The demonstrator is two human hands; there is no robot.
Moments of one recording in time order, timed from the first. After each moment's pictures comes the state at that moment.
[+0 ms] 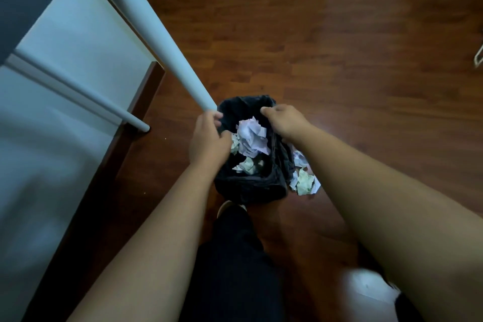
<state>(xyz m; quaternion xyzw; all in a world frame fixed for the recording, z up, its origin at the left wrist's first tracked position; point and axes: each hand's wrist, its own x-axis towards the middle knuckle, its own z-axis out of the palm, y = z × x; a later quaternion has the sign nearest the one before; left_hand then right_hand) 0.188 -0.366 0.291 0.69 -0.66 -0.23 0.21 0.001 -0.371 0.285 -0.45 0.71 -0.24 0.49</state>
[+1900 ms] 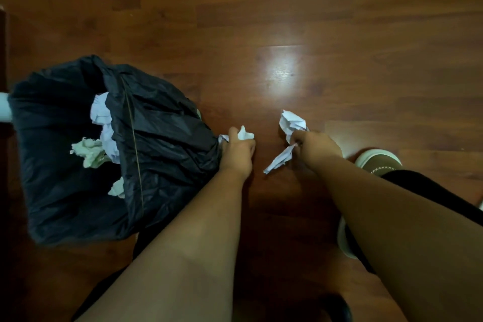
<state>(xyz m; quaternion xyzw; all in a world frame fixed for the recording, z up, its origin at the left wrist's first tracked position) -0.009 -0.327 -0.006 0.55 -0.77 -0.28 -0.17 -0.194 -0.263 -0.004 -0.45 0.77 0.04 0.44</state>
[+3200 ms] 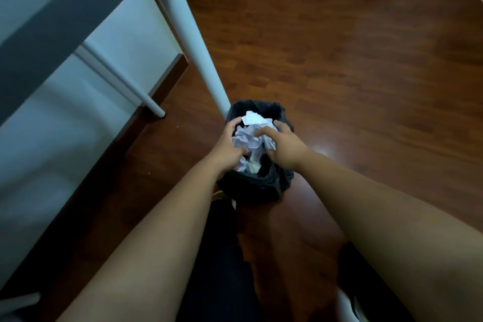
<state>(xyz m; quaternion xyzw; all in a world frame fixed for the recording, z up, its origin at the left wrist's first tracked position) 0.178 -0.342 0.285 0.64 -0.51 -0.53 0.21 -0.002 -0.340 0.271 -0.73 0.57 -0.08 0.37</state>
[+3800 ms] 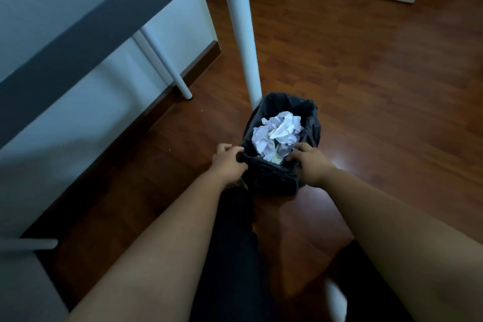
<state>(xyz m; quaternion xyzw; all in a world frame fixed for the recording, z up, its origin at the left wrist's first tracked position) 0.231 -0.275 0.264 0.77 -0.53 -0.35 0.03 -0.007 -0.303 0.244 -0.78 0.54 0.06 0.31</state>
